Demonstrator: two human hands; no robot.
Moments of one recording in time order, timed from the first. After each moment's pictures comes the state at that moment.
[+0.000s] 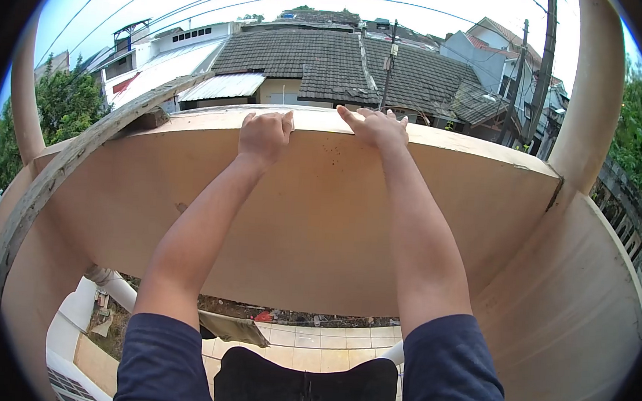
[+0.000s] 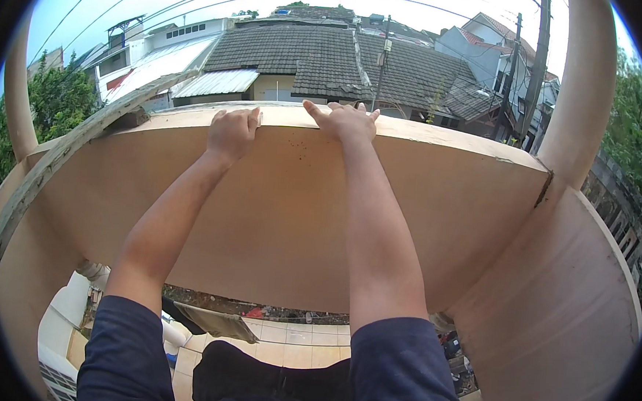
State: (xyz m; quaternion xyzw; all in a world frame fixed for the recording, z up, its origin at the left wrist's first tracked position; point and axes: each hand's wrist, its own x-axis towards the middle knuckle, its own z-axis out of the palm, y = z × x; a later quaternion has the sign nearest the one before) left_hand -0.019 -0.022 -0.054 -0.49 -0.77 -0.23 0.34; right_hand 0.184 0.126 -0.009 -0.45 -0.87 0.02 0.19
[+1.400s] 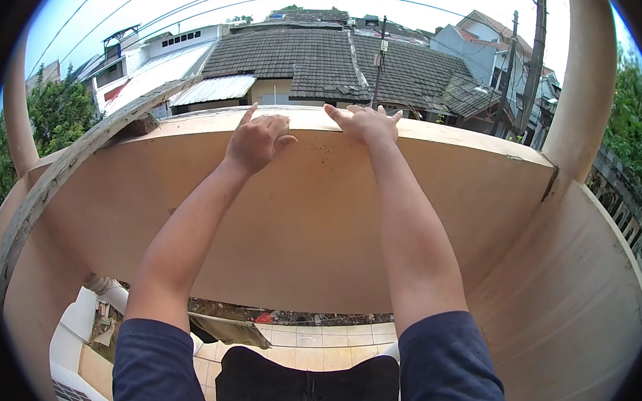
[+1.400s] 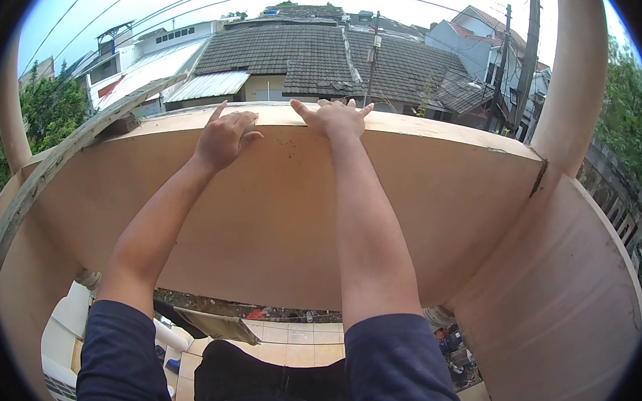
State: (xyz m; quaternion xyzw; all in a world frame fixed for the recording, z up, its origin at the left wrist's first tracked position) left_hand -0.031 -0.030 -0.068 -0.65 -0.59 -0.23 0.41; right_hand 0.186 0.126 -0.008 -0.46 -0.87 0.01 0.18
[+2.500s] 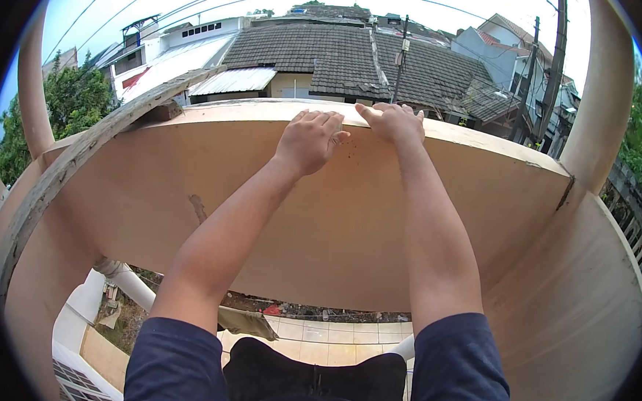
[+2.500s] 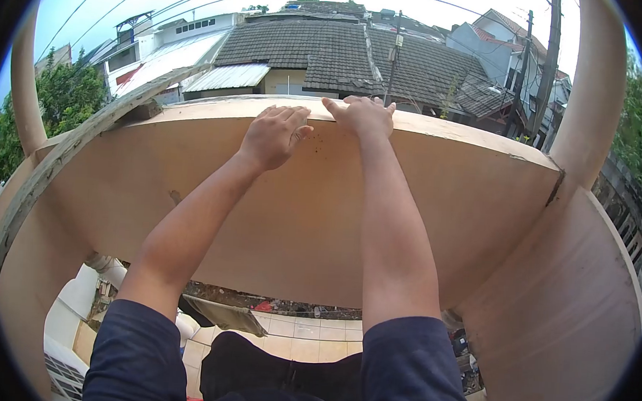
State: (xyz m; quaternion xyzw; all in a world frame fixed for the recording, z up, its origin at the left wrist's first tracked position) left_hand 0.019 -0.013 -0.078 -0.65 -0.61 -0.27 0.36; right_hand 0.187 0.118 -0.011 -0.45 -0.86 0.00 0.23
